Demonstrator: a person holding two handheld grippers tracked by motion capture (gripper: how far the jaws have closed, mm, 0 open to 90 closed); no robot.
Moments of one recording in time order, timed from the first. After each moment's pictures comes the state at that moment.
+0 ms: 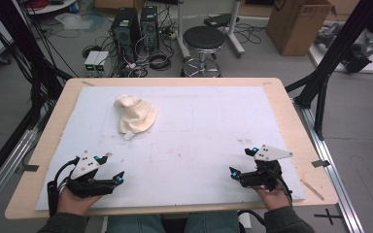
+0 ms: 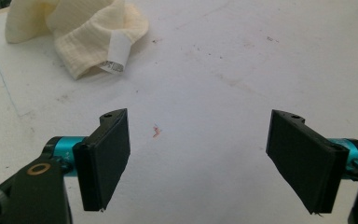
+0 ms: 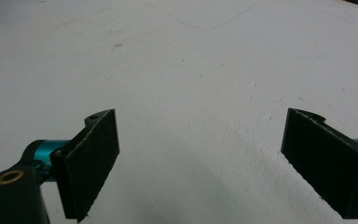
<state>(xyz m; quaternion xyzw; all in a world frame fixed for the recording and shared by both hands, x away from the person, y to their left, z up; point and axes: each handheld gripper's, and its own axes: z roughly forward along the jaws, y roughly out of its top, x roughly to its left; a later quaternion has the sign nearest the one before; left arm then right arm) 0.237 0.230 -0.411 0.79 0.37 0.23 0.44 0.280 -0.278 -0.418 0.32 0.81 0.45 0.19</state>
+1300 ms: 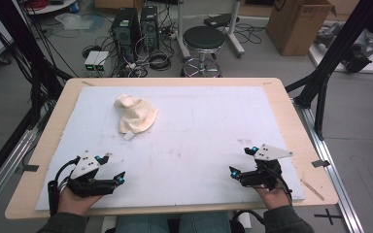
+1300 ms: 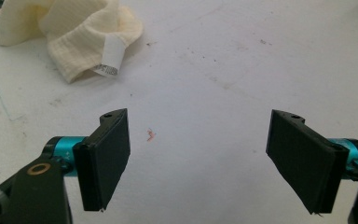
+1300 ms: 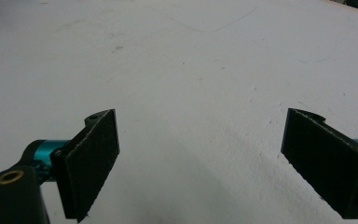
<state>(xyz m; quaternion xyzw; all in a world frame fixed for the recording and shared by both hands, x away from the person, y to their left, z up) 0.237 0.229 -0.408 0.79 0.37 0.23 0.44 0.282 -0.278 -0.417 0.31 0.81 0.45 0.19</state>
